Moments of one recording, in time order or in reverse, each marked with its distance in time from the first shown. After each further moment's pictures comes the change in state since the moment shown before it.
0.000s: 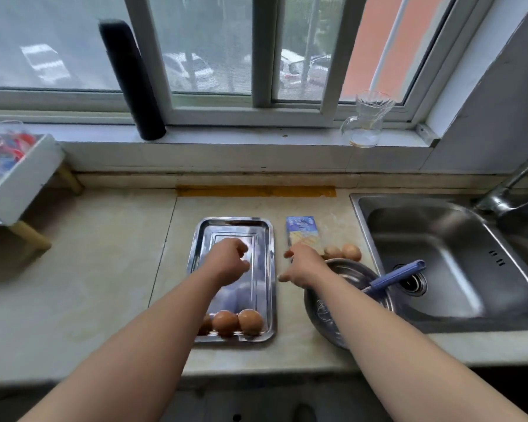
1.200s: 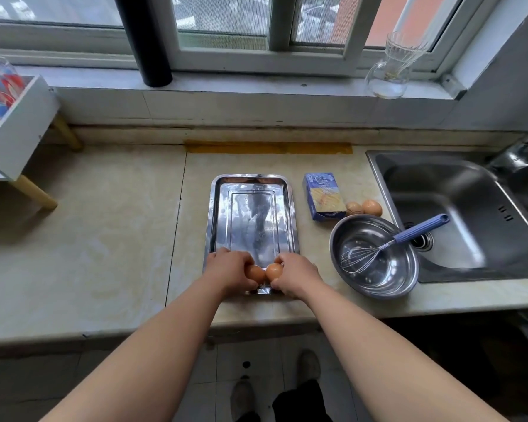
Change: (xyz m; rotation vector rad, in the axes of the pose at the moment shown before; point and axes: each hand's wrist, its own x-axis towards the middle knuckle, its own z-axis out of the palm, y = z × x) left_hand -0.047 -0.091 0.037 0.360 -0.250 0.071; right_hand -0.030 -0.012 0.116 -0.179 -0.066 0.054
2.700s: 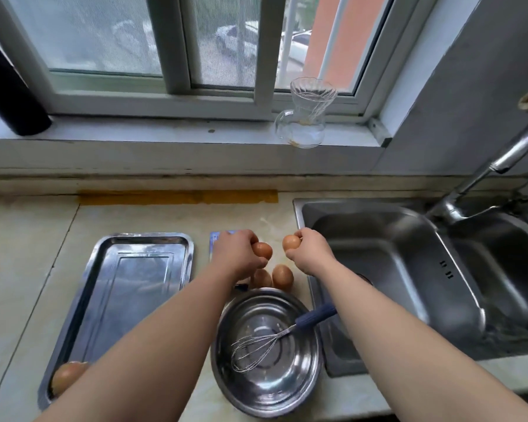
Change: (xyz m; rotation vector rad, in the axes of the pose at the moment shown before) left_hand 0.188 0.231 -0.050 -0.257 0.260 -0.043; right_hand 0.125 0.181 -0.208 0.289 0.236 0.129
